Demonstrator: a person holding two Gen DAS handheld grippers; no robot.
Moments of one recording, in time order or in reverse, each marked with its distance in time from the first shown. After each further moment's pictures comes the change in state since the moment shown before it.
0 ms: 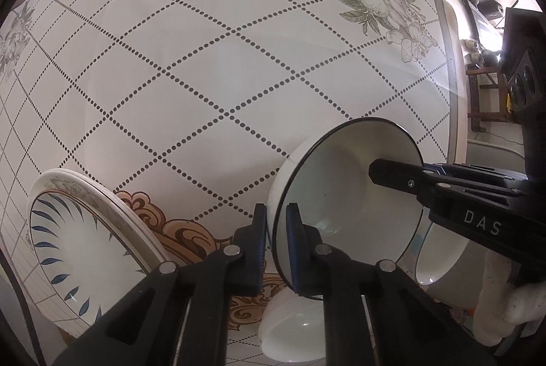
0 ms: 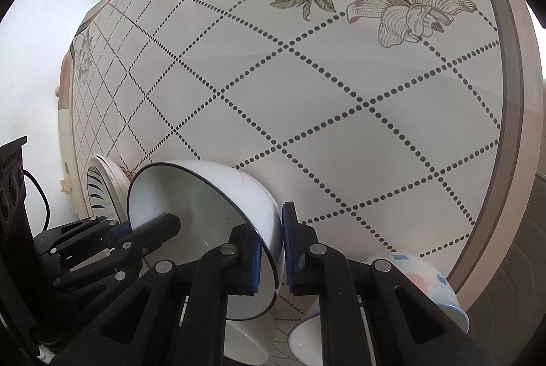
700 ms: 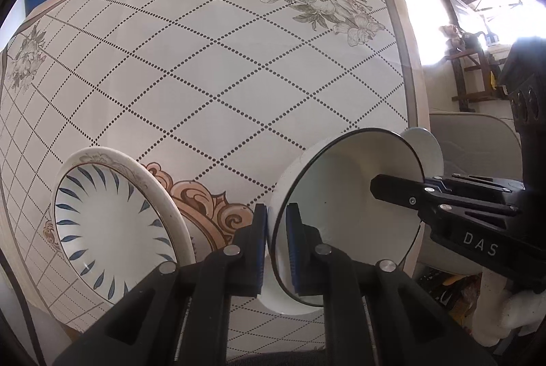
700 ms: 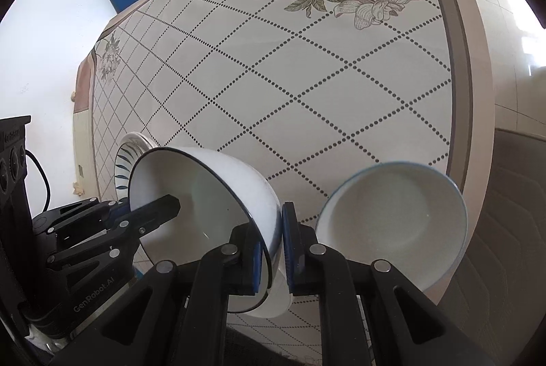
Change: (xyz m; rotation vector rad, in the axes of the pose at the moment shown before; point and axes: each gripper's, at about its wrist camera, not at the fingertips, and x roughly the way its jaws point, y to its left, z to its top) left arm -0.044 -0.019 -0.049 0.102 -0.035 -0.008; right arm -0.066 0.007 -0.076 0.027 -0.078 0.017
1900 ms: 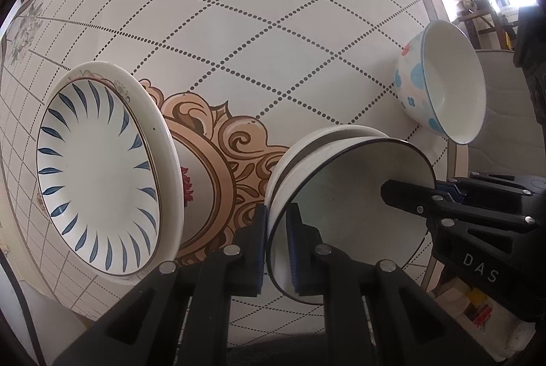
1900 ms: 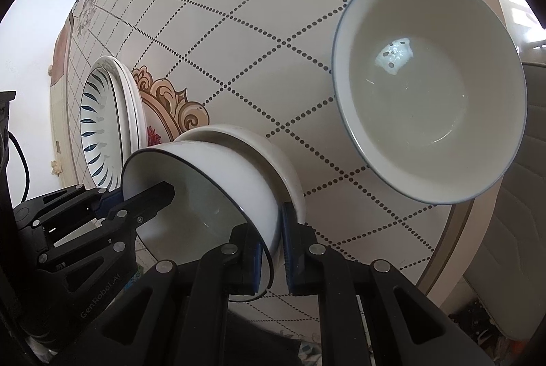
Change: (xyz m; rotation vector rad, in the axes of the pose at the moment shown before) left arm 0.047 -0.021 -0.056 0.050 0.097 0.098; right arm 0.068 0.009 -0.079 0.029 0.109 -0.076
